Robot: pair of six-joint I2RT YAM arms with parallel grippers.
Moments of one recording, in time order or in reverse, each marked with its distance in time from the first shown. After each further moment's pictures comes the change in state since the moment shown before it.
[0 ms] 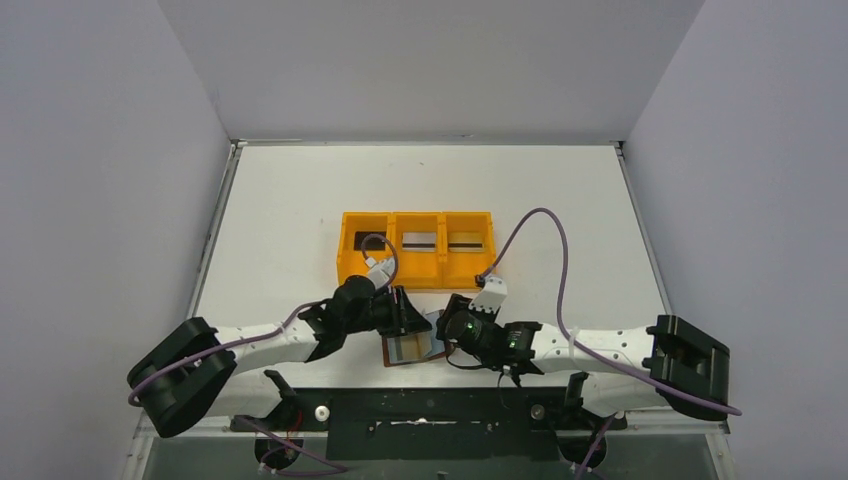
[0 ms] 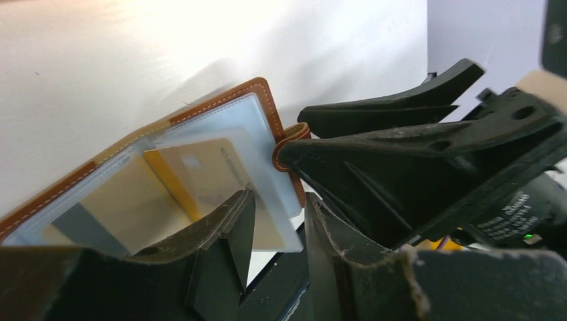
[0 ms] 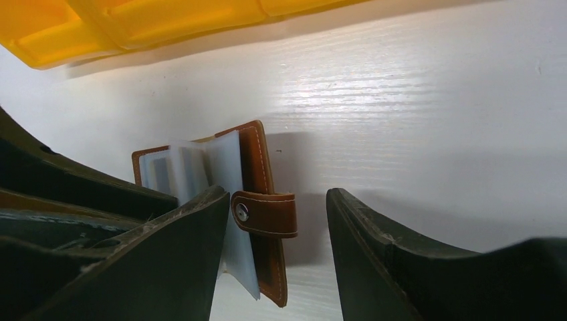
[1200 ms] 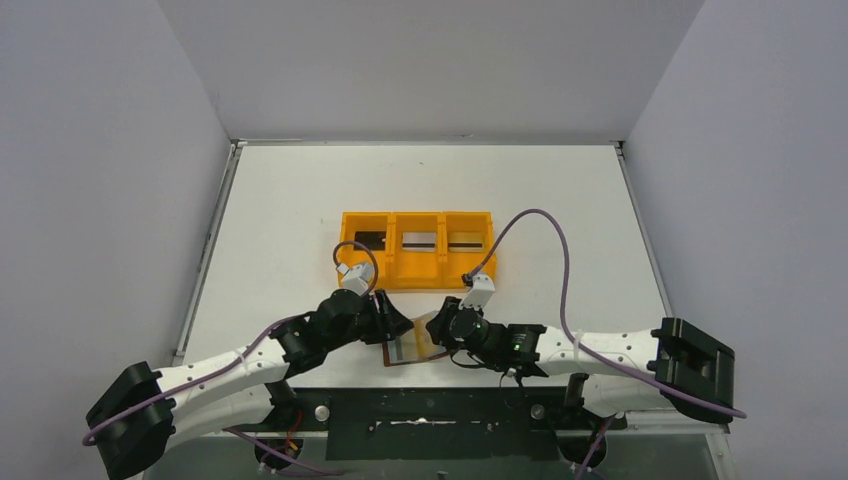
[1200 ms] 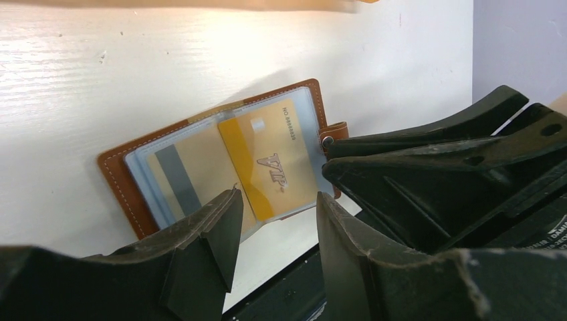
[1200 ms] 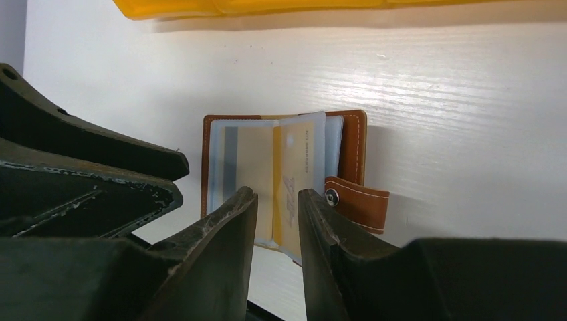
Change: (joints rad) left arm -0.092 -0.290 -0.022 -0.319 -0.315 -0.008; right arm 0.000 -0.055 -0.048 0.200 -0.145 -0.143
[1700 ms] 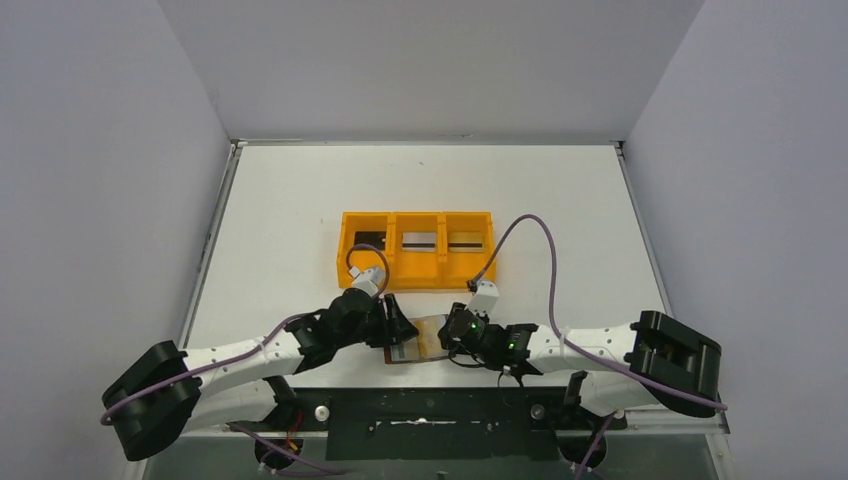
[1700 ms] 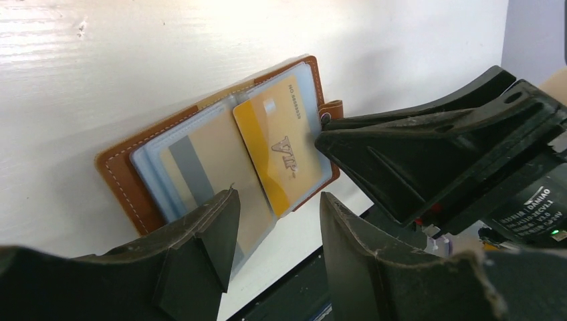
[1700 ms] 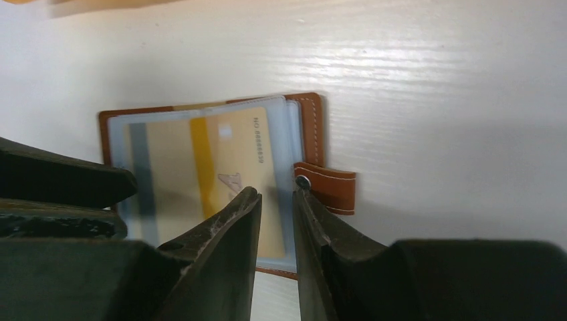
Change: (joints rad) left arm 0.002 0.121 0.000 0.049 0.055 0.003; right arm -0.046 0.097 -0.019 -0.026 -0.028 0.051
